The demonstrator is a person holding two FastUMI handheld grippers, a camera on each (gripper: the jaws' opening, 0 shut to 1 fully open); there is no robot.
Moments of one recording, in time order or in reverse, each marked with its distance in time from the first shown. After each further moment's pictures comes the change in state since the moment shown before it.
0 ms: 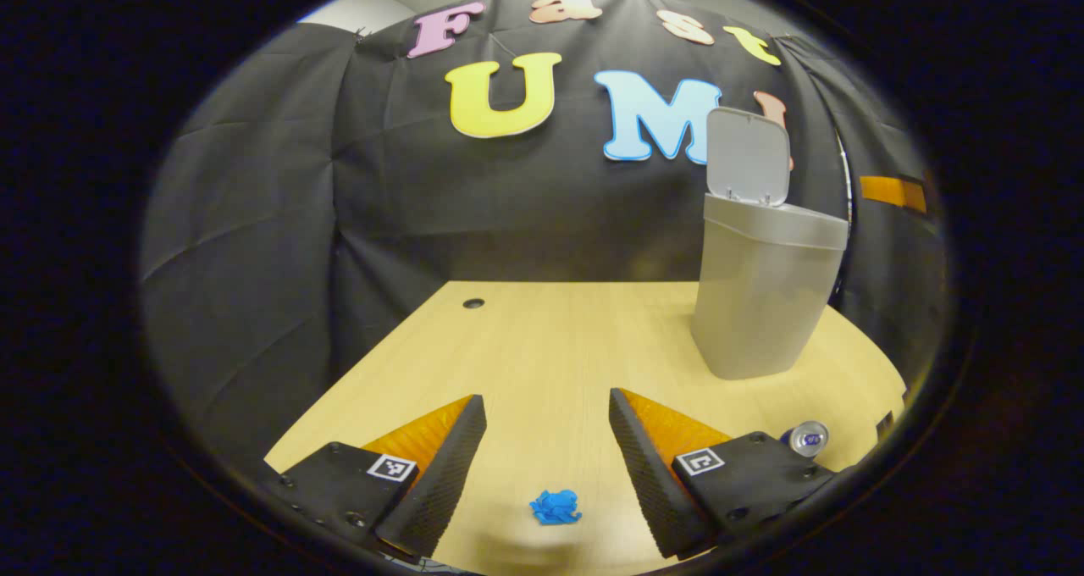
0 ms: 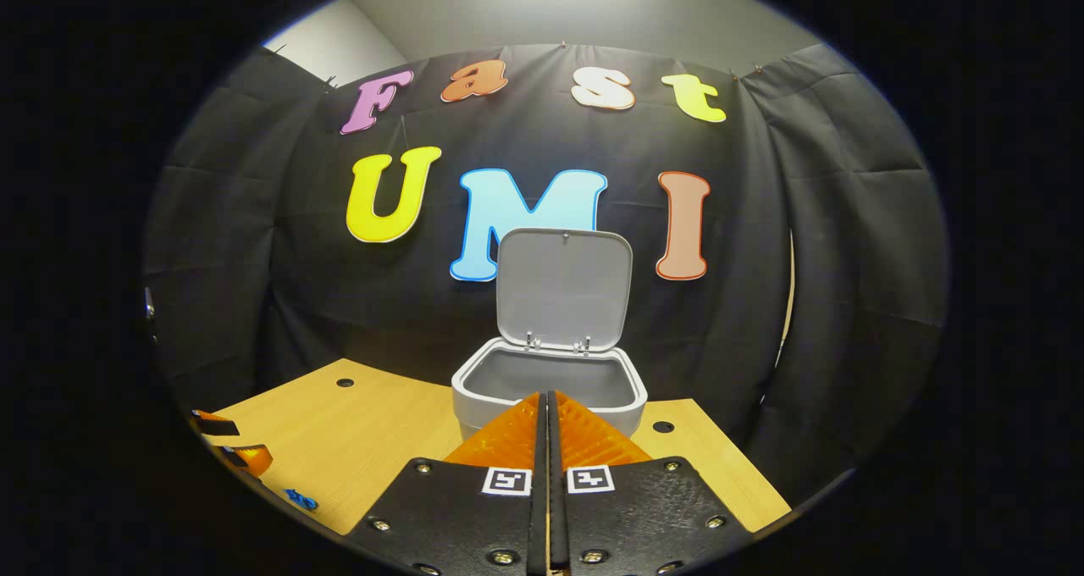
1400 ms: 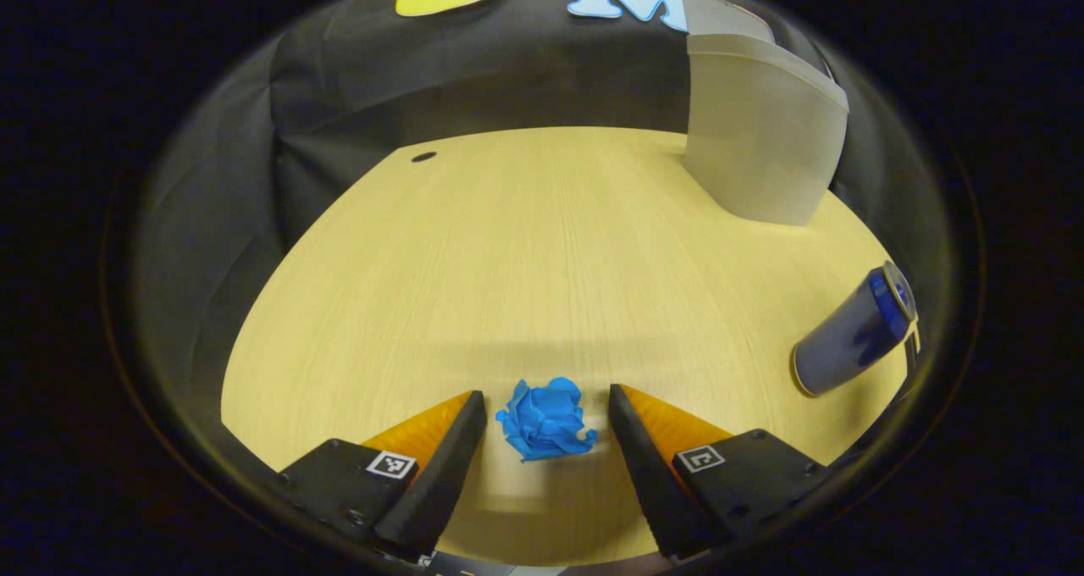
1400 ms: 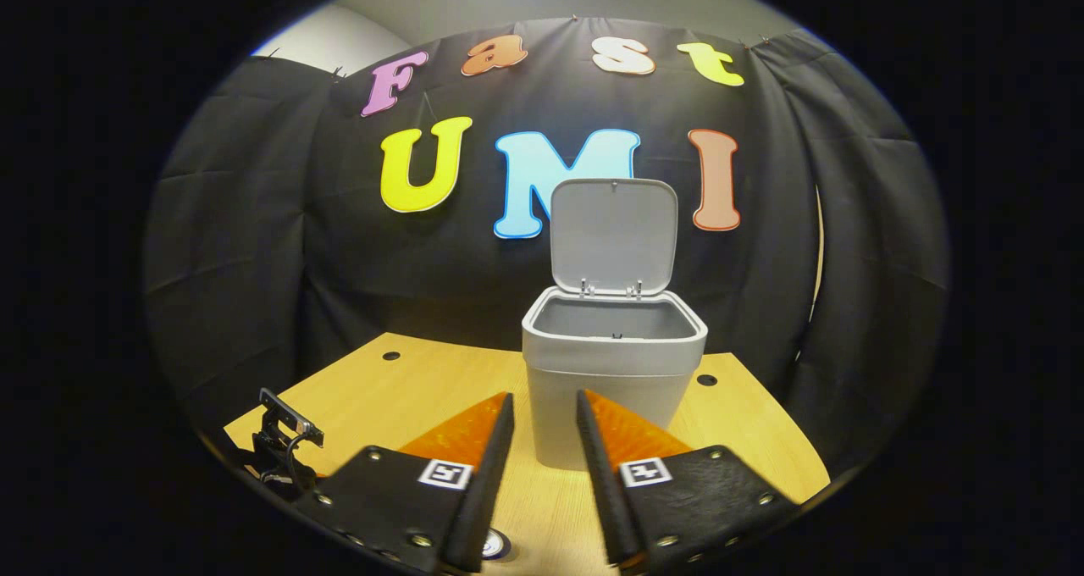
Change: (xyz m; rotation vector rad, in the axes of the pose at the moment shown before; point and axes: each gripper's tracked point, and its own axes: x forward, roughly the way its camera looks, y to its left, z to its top) left arm 0.043 -0.013 -0.160 0.077 0.419 -0.110; right arm -0.027 0.061 -0.043 0.065 0.145 0.107
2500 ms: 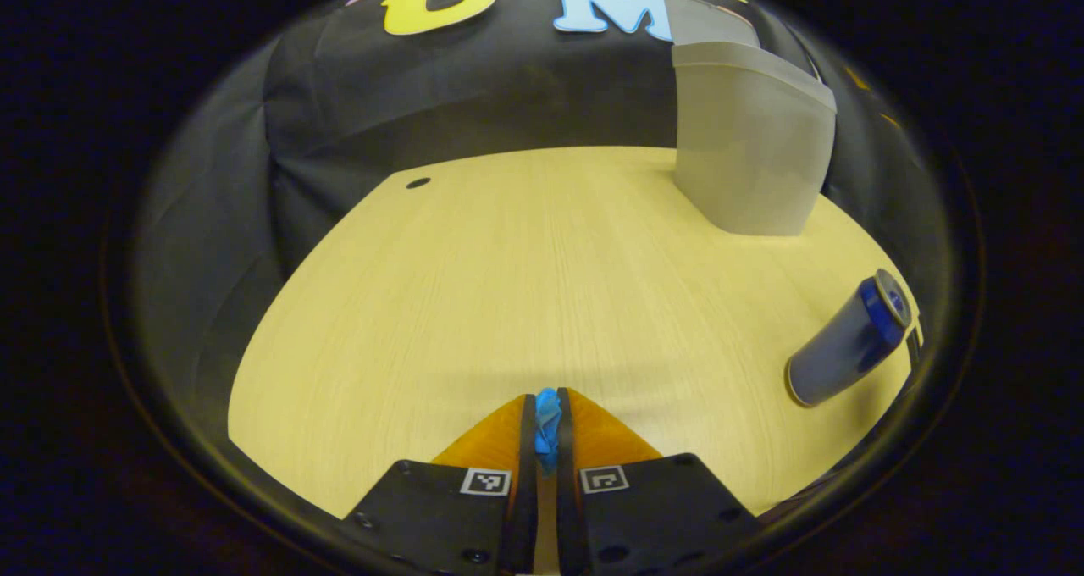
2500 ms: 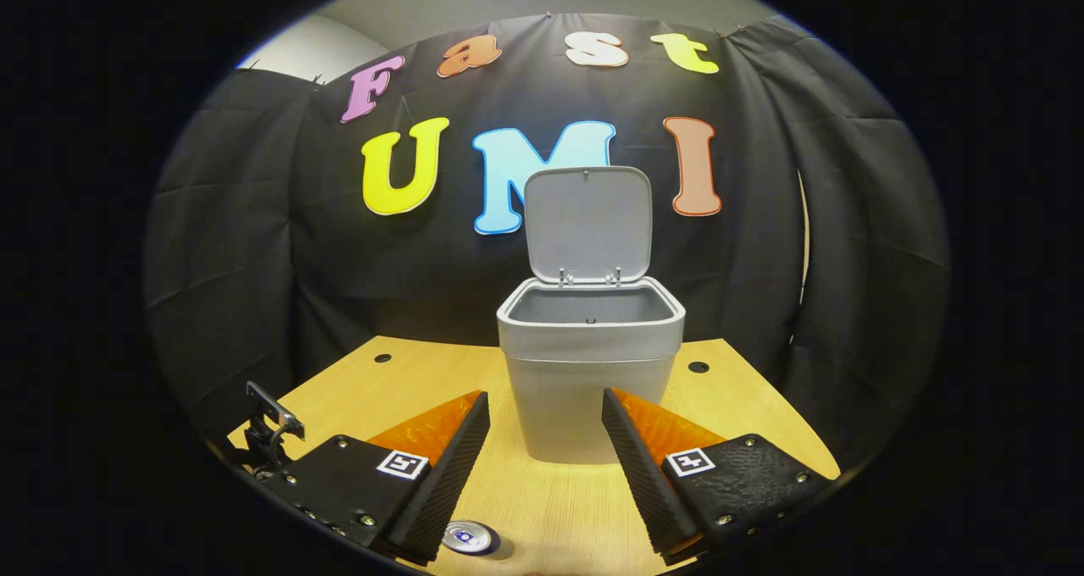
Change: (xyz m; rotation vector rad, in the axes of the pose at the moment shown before) left arm -0.012 -0.006 0.037 0.023 -0.117 -0.002; right arm -0.005 -0.032 -0.007 0.060 -0.009 -0.053
